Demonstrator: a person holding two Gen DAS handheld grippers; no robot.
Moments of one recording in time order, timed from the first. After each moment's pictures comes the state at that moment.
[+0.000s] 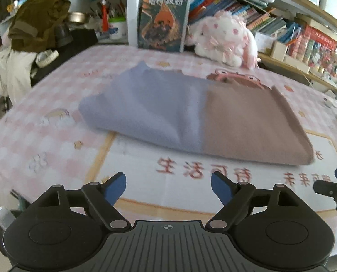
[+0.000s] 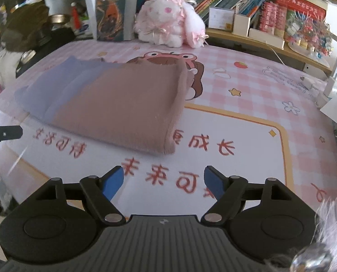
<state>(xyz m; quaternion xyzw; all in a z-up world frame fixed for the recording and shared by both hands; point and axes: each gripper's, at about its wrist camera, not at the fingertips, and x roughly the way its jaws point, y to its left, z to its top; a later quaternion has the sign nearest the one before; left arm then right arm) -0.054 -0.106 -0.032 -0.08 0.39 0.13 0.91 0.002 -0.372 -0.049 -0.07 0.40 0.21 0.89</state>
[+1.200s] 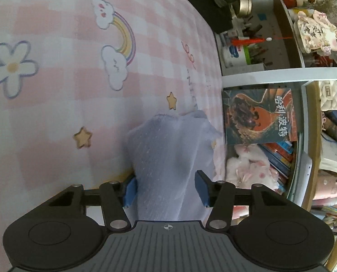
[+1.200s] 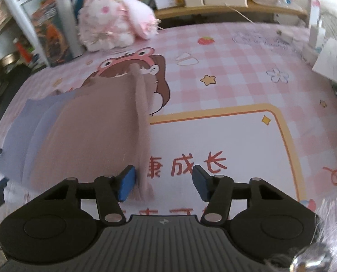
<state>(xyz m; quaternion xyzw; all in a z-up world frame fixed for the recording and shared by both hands) -0.015 0.074 -0.119 -0.66 0.21 0.16 0.71 0.087 -0.381 -0.053 0.08 0.48 0.11 0.87</state>
